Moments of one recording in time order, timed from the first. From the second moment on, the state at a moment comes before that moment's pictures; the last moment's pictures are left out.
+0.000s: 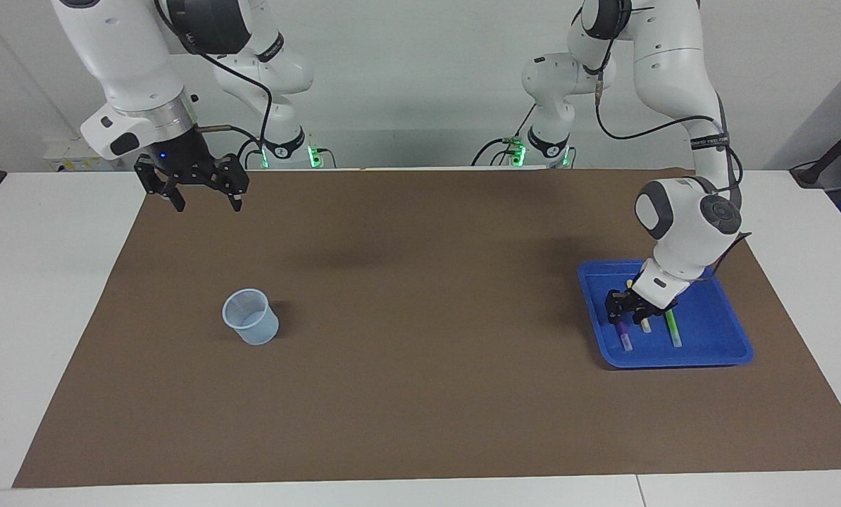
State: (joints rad) left arm 0.06 0.37 -0.07 -1.89 -0.08 2.31 0.14; right arm 0.02 0.04 0.05 -1.54 0.00 1.61 0.10
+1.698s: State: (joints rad) left arm 0.05 0.37 -0.07 -1.92 -0.08 2.34 0.13; right arm 0.02 0.04 0.05 -1.54 0.00 1.61 0.10
